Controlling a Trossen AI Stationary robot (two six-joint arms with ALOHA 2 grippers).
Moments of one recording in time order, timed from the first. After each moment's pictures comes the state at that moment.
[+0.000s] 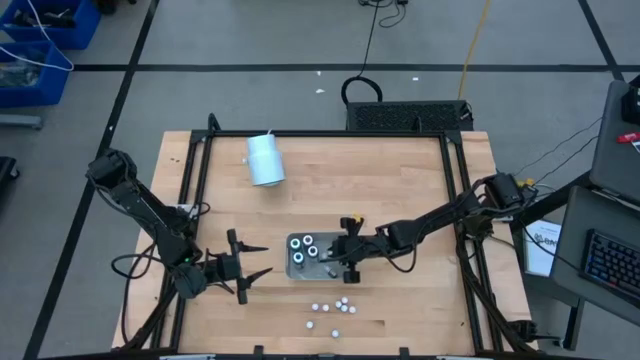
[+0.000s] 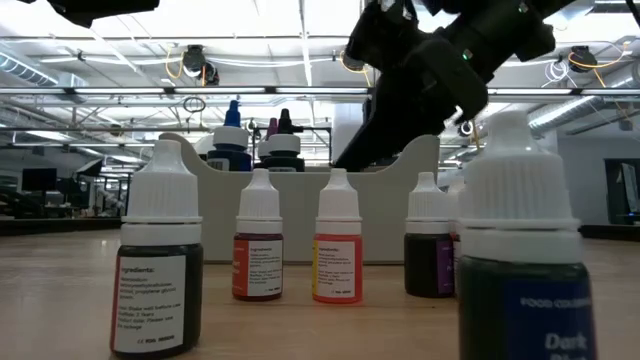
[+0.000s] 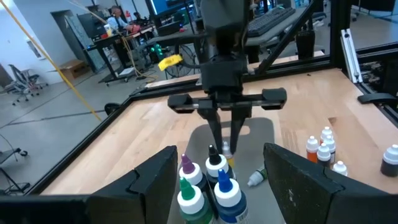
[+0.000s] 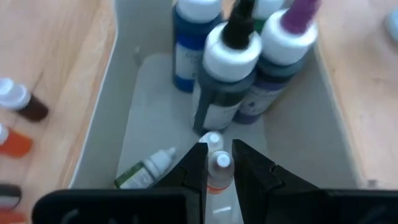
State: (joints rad) left arm -0.86 1.26 0.56 0.40 -1.07 -0.05; right arm 0.28 1.76 0.95 0.09 0.23 0.09
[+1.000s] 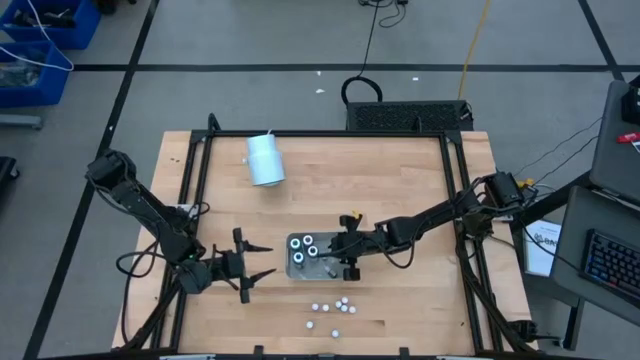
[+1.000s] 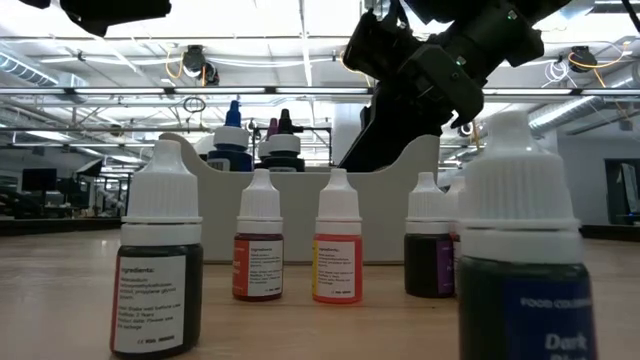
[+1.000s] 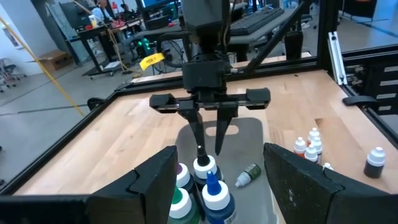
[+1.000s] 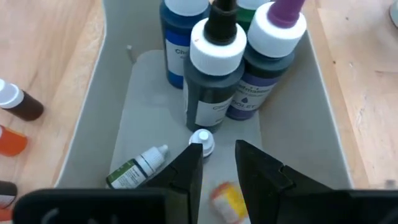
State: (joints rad) left arm -0.81 1.26 0.56 0.40 -0.97 -0.09; right arm 0.25 1.76 0.95 0.07 0.18 0.10
